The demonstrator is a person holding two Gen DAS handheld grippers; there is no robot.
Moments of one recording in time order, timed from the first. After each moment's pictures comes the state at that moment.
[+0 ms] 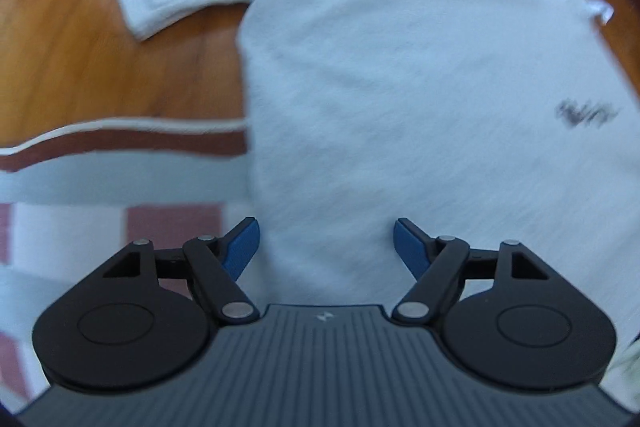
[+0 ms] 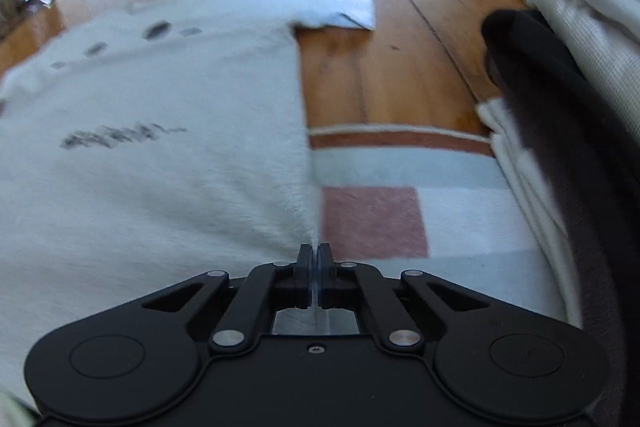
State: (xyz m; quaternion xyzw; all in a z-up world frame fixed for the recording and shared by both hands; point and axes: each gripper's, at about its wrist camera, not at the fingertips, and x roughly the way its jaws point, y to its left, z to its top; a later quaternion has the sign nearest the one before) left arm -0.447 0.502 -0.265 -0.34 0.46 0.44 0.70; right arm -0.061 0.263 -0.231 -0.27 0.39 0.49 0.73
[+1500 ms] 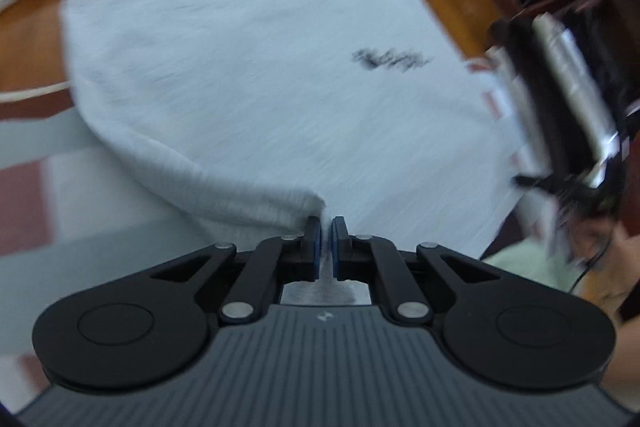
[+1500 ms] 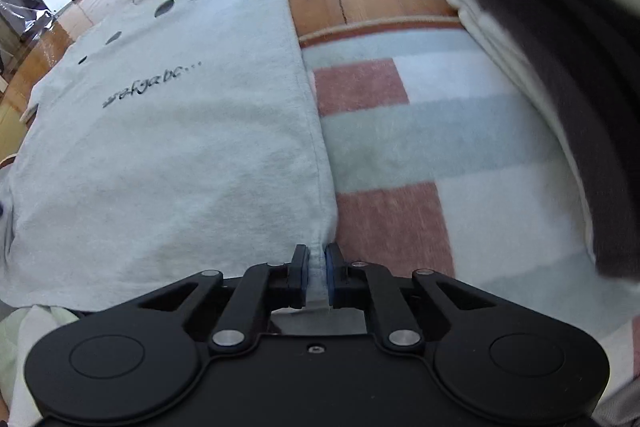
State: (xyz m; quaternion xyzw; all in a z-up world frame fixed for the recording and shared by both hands) left arm -0.413 0.459 -0.235 -0.45 0.38 0.20 0.78; right arm -0.066 0.175 -0.222 -0.20 0.48 0.50 0.69
